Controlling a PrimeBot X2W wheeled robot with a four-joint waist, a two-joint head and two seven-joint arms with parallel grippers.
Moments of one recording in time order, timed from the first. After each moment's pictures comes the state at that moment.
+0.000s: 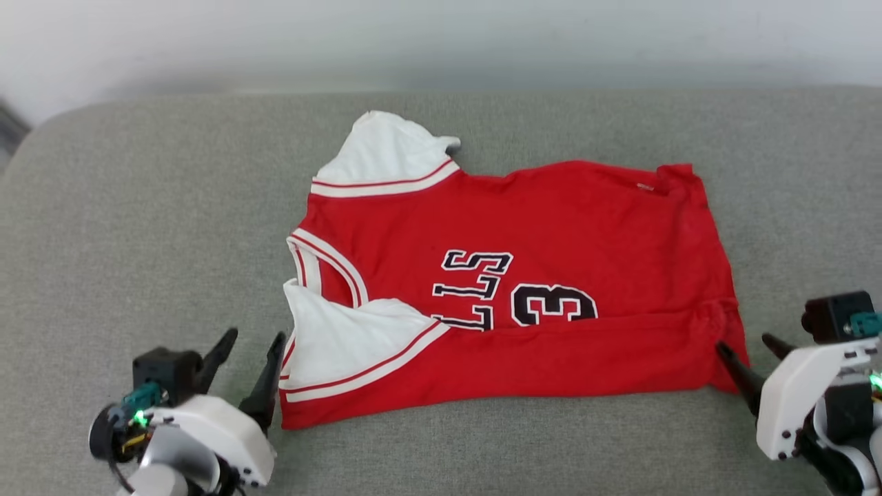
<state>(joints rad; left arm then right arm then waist) -0.19 0.43 -0.35 0.28 -0.56 -0.02 -0.14 -0.20 -0.40 0.13 0.21 0.42 0.13 0.42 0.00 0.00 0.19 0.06</state>
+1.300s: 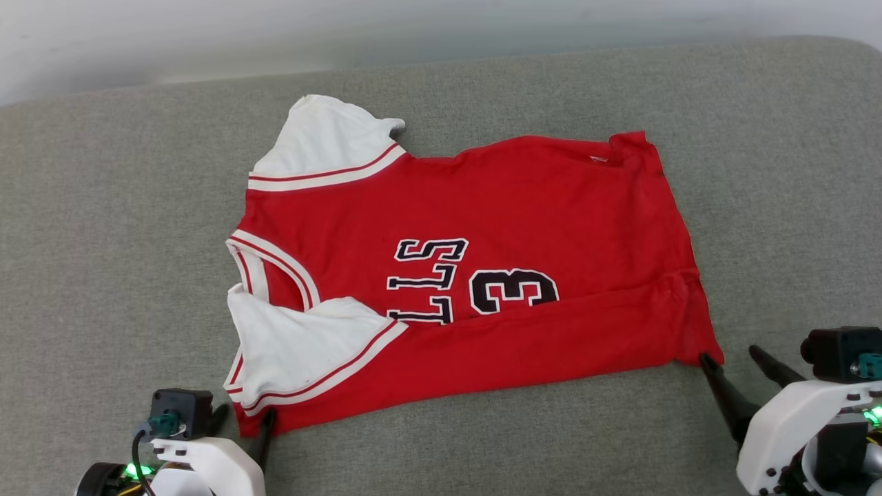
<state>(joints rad) -0.02 0.52 -0.41 0.09 -0.58 0.16 0.24 0.02 -0.19 -0.04 -0.14 0.31 0.13 0.51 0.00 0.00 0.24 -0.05</state>
